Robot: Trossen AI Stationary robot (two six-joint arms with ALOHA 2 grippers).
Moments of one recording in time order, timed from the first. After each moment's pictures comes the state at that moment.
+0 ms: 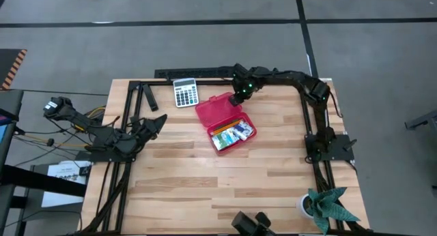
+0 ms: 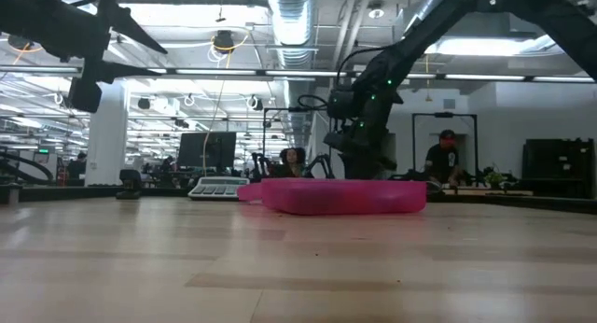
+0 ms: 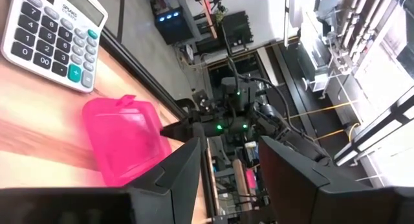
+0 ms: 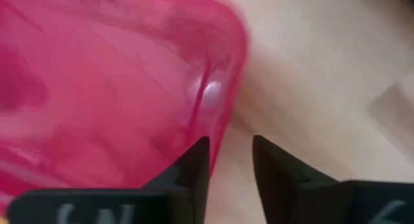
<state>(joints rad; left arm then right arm) -0.45 0.62 0.23 0.21 -1.27 -1.47 -0.66 2.07 1.48 -0.65 -0.19 0.24</state>
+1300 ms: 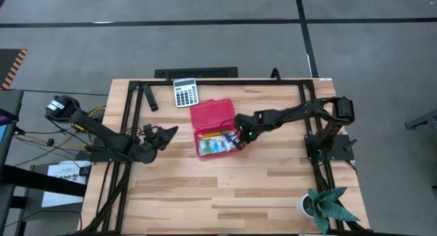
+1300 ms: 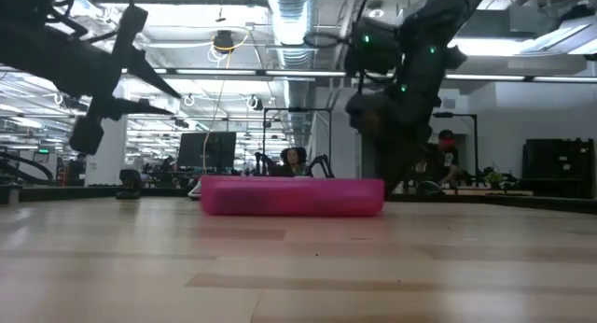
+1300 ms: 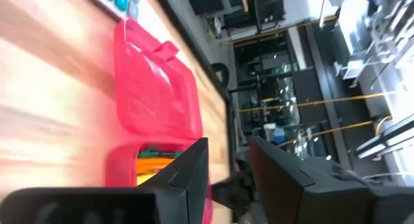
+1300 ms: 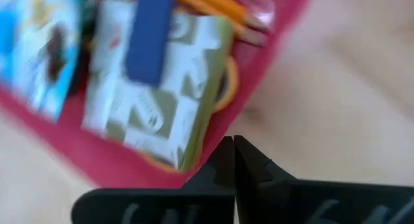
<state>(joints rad) -0.45 1.00 0.23 0.28 -1.16 -1.83 -0.14 1.72 0.98 -0.43 -0.07 0.73</state>
